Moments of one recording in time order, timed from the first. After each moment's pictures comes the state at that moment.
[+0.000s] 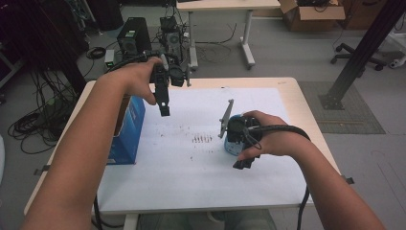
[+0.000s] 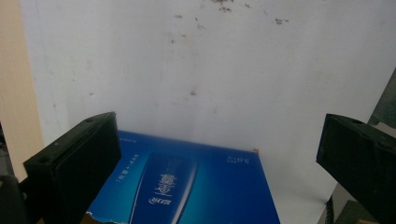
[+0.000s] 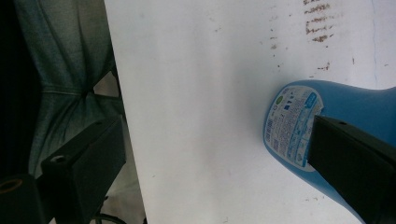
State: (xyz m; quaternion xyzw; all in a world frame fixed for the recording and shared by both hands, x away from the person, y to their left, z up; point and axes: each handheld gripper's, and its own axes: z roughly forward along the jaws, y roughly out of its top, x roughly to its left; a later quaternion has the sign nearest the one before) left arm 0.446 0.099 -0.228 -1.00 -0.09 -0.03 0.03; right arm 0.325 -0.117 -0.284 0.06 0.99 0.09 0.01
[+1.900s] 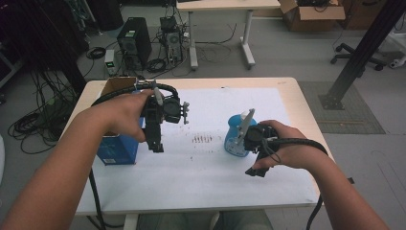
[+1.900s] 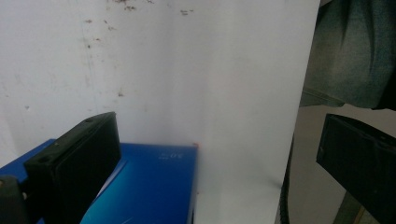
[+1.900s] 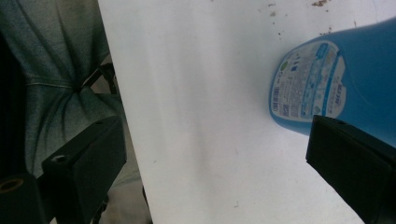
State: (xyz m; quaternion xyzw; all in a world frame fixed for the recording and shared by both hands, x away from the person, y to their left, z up) left arm 0.338 0.098 -0.233 -1.00 -0.03 -0.03 0.03; right arm 0.308 -0.158 -0.299 0.09 0.99 0.11 0.03
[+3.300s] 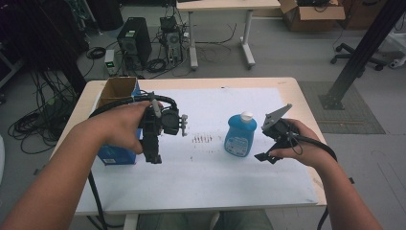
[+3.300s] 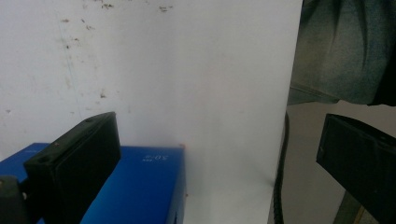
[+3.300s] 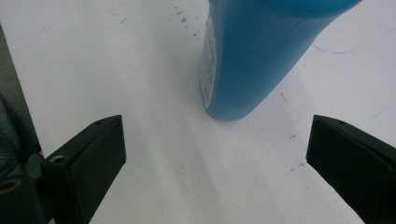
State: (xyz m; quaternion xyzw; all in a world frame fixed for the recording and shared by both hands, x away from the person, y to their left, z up) left arm 0.317 0.100 -0.244 -1.00 -0.02 -0.03 0.03; right arm 0.348 -0.232 -0.343 0.20 0.94 0.26 0.07
